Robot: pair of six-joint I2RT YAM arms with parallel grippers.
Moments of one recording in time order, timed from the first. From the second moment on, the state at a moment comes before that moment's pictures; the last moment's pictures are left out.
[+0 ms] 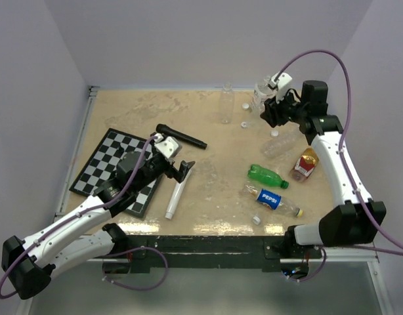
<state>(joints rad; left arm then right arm) -0.76 0.84 0.67 0.06 0.00 0.11 0.08 1.34 1.36 -0.52 -0.48 -0.42</state>
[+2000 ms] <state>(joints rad) -0.76 0.88 0.67 -0.01 -0.02 0.14 0.06 1.34 1.55 -0.75 -0.38 -0.62</state>
